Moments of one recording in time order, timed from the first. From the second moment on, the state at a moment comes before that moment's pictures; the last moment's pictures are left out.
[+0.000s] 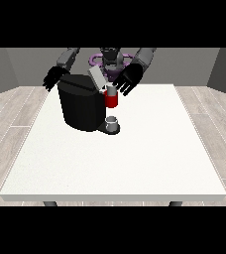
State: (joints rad) left arm -1.16 0.43 0.11 -0.62 -0.65 -0.14 -0.13; right arm -0.31 -0.04 -0.06 -1.38 -0.04 -0.16 -0.06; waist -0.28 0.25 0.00
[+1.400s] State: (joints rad) left arm -1.17 0.45 0.09 -0.62 -0.71 -0.16 -0.17; right arm -0.33 -0.03 -0.05 -1.37 -0.02 -0.19 -0.08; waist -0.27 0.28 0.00
